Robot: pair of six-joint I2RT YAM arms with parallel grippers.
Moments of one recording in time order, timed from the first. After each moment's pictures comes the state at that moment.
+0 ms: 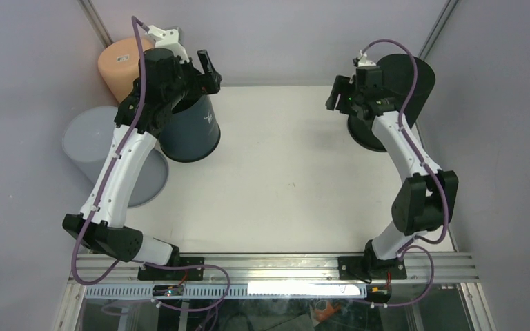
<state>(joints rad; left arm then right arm) -0.32 1.41 1.72 -0.60 -0.05 -0.34 0.16 1.67 1.53 -0.48 0.01 0.31</state>
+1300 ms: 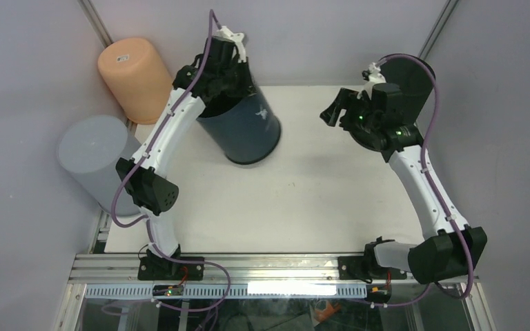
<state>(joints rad) -0.44 1.89 2.15 -0.88 0.05 -0.34 0.25 1.28 1.26 -0.49 -0.19 0.39</state>
